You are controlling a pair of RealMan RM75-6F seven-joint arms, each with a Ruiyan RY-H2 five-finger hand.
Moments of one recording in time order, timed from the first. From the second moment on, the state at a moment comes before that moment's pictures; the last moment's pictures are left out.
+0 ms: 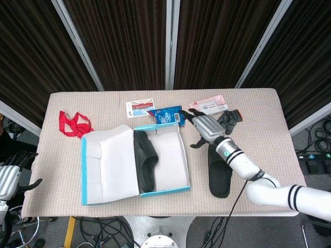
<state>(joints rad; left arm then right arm) -0.12 -1.21 -0.01 -1.27 1.53 1.42 -0.35 1.03 -1.16 0.18 -1.71 -0.82 0.73 -0.08</state>
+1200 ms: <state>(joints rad) -0.13 -1.20 0.01 -1.27 1.53 1.39 -0.41 1.38 -1.17 -0.21 -1.72 0.13 0.71 -0.68</state>
